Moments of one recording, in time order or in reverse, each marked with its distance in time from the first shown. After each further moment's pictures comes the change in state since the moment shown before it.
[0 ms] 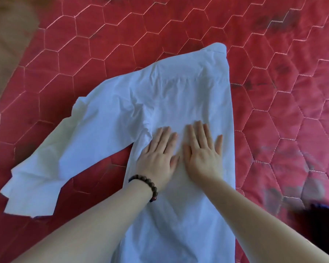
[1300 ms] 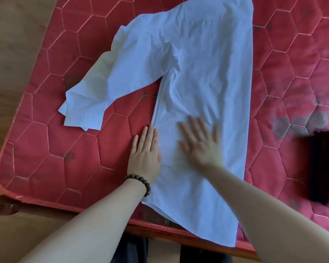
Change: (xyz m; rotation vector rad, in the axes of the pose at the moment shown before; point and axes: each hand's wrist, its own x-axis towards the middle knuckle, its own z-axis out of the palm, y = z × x) left_hand -0.215 -0.028 0.014 0.031 -0.074 -0.211; right_hand -0.169 -0.038 0.037 -0.133 -0.128 -0.209
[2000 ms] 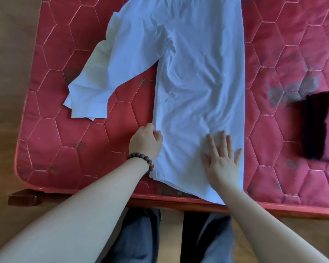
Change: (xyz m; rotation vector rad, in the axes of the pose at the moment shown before) left_hand -0.008 -0.005 -0.044 -0.321 -0.025 -0.173; right_hand -0.121 -0.027 0.002 0.186 -0.099 0.446
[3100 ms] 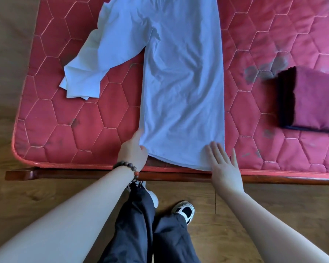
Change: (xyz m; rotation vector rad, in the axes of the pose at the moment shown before) left_hand -0.111 -0.026 0.008 -0.178 -0.100 -0.095; right_hand -0.102 0.059 0.008 -0.198 -0.035 -0.184
